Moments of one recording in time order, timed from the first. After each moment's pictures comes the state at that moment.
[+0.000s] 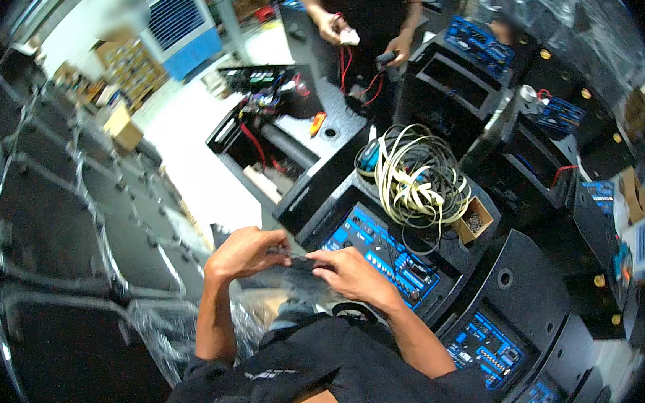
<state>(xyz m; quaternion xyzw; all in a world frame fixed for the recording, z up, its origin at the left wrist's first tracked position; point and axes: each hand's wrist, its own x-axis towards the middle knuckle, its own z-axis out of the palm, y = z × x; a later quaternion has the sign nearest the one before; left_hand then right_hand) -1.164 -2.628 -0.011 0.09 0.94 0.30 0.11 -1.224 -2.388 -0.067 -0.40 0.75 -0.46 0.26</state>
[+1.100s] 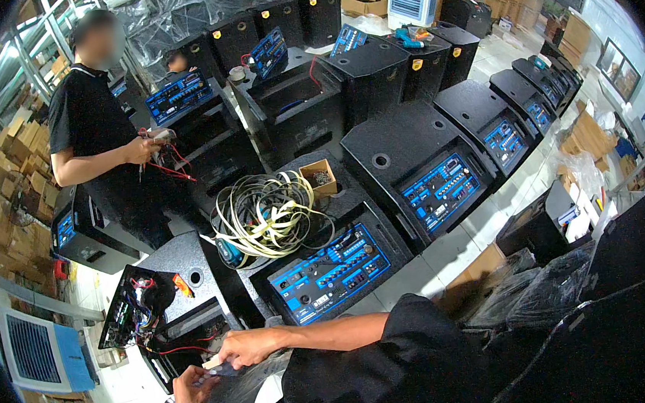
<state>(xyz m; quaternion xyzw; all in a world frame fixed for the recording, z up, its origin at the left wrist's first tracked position) -1.292 -2.781 -0.010 0.12 0.95 0.24 0.18 -1.283 -2.547 -0.087 -0.31 0.74 -0.57 0.18</state>
